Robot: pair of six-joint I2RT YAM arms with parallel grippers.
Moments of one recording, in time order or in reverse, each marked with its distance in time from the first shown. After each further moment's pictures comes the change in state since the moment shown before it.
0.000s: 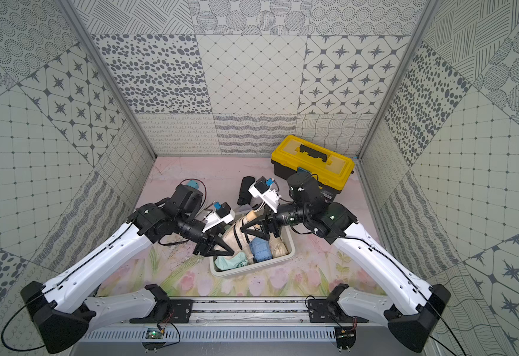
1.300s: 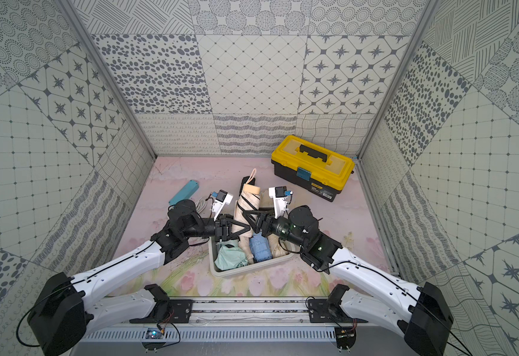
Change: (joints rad) left arm 0.000 -0.019 -0.502 1.318 -0.112 -0.994; right arm 0.135 -0.085 -0.549 0.838 0.579 0.629
